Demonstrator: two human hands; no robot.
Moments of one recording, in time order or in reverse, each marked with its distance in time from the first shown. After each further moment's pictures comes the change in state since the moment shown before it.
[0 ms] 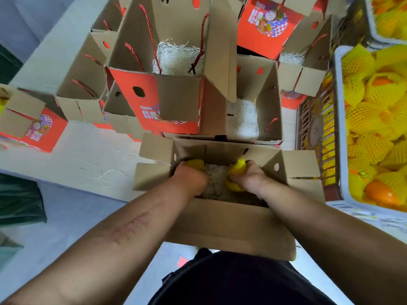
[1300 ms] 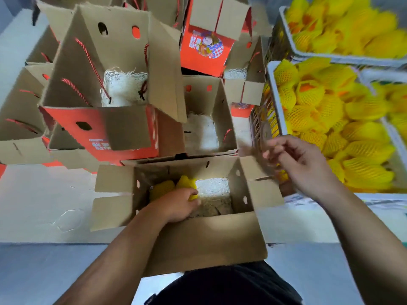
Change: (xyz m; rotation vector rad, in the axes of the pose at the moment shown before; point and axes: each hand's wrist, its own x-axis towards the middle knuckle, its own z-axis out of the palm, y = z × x) left_hand 0.001 0.019 0.005 -0.358 -0.011 0.338; right_hand -0.114 0.057 -0.165 0.440 0.374 -0.564
